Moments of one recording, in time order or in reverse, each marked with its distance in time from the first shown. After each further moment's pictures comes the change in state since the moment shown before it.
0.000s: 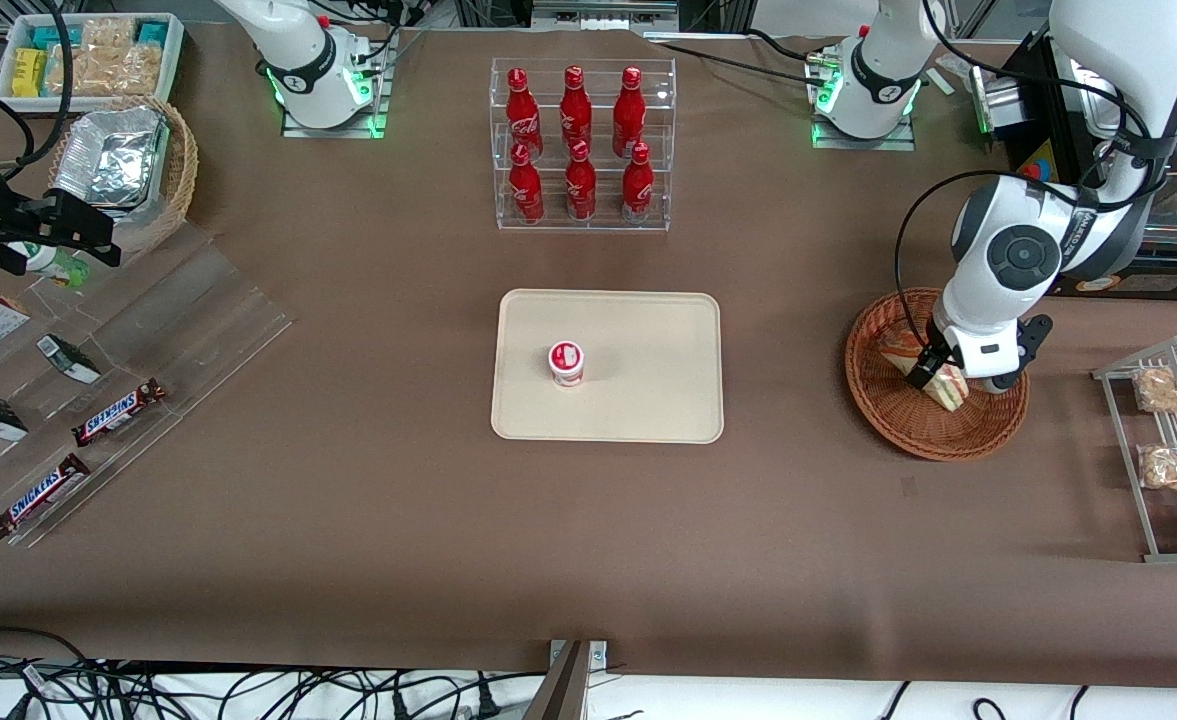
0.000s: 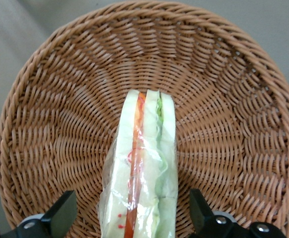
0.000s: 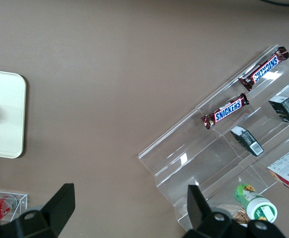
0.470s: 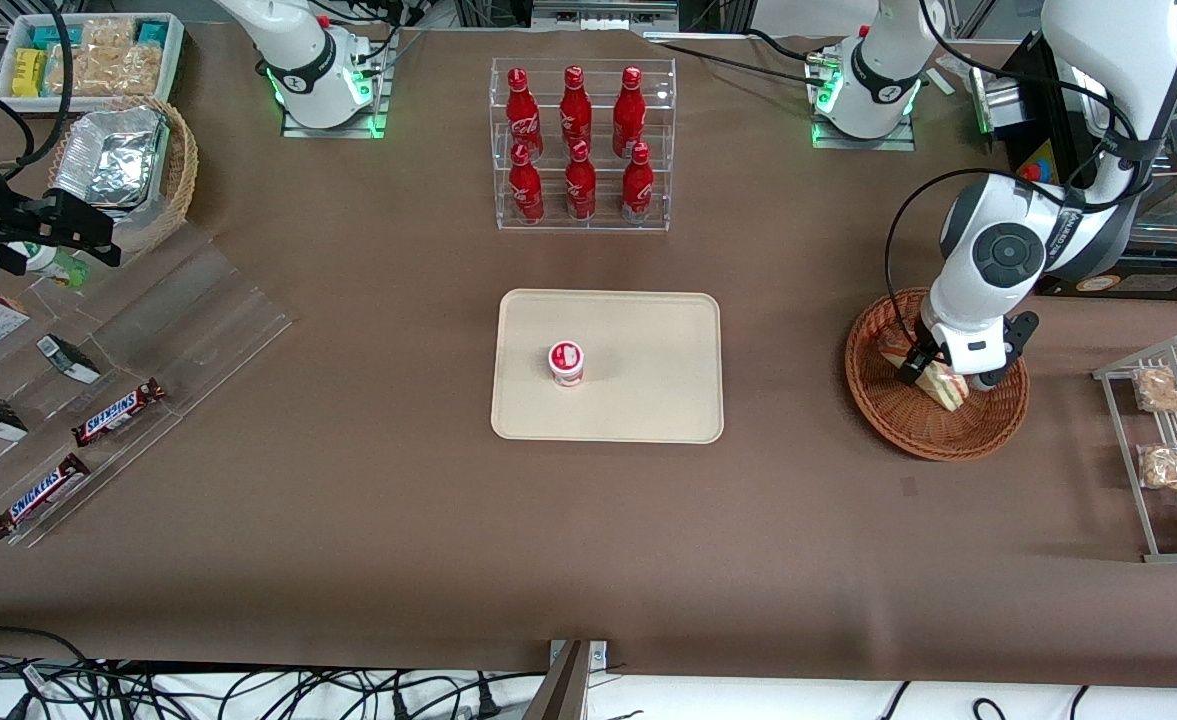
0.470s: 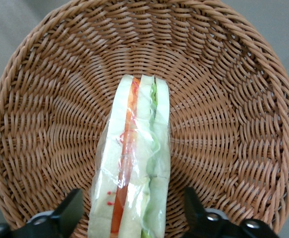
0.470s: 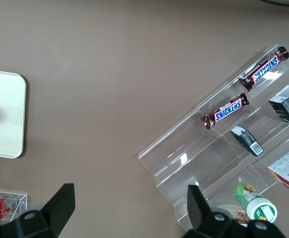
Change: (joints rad) arm -0.005 0.000 -0.020 -0.005 0.001 0.000 -0.023
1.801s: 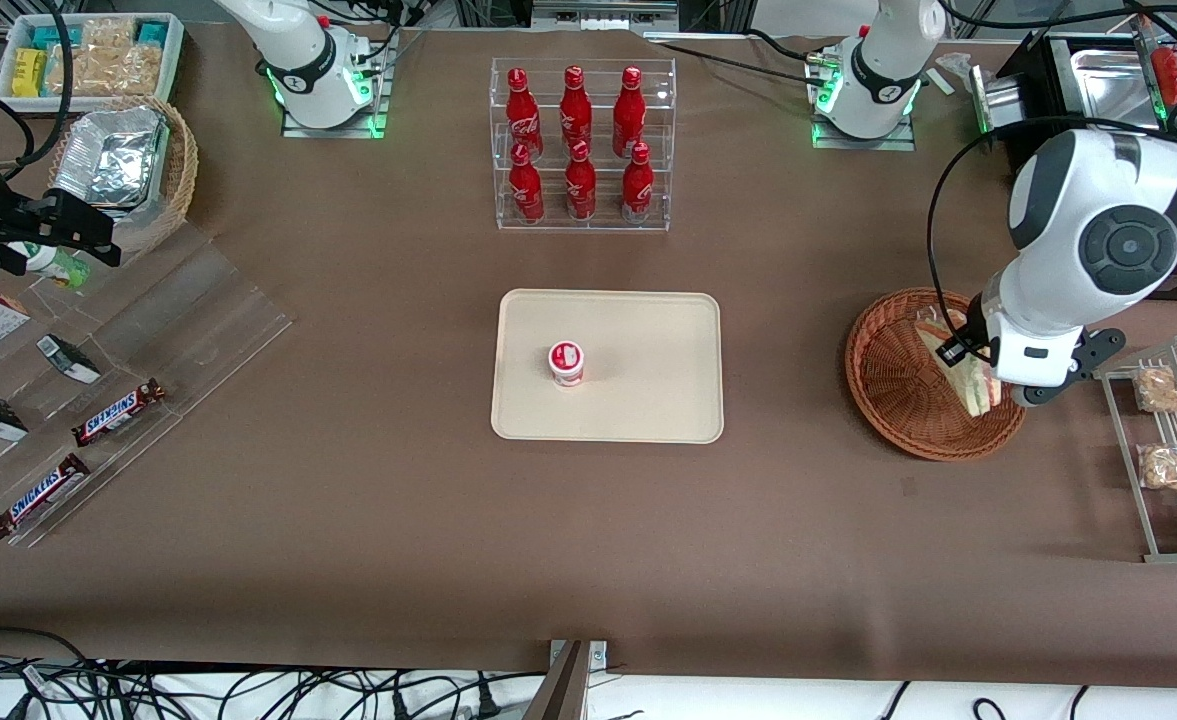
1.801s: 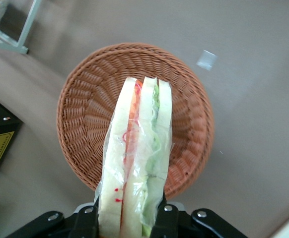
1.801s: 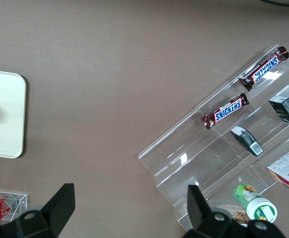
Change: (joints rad) arm 0.002 -0.056 -0.093 0.440 -0.192 -0.601 0.492
